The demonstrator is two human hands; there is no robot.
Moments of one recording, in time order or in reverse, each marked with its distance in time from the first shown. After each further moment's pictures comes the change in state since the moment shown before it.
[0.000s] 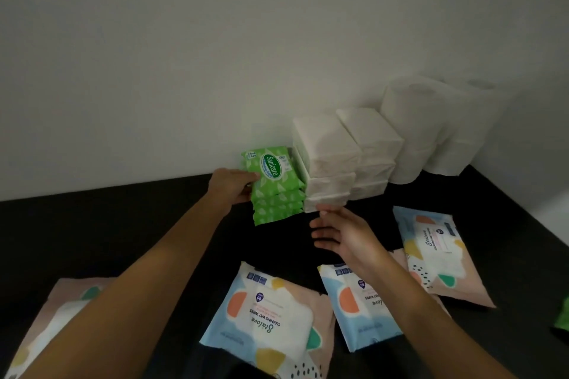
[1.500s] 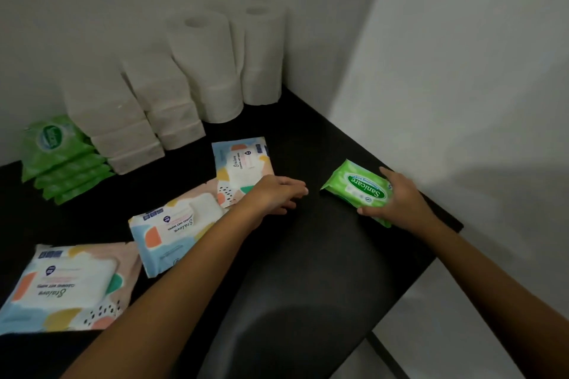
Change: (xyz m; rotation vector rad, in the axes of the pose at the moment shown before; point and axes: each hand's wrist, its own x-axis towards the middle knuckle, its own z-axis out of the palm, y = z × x) left_hand -0.202 -0.085 0.290 0.606 -0.770 0.039; right_hand -0.187 0.006 -0.359 -1.144 0.634 -0.016
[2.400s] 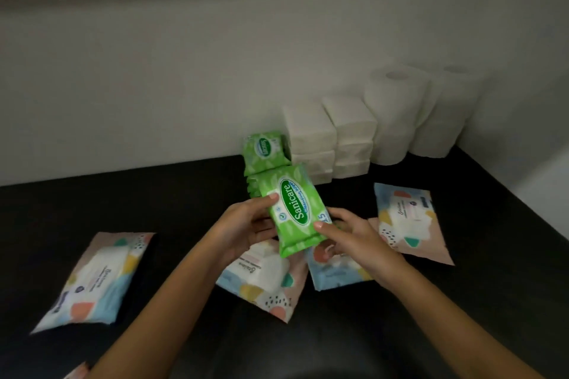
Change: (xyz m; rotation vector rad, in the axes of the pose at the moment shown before) left_hand -0.137 -0.121 -0.201 -0.844 0.414 0.076; right_hand -0.068 -0.302 0.116 0.825 -0.707 -0.202
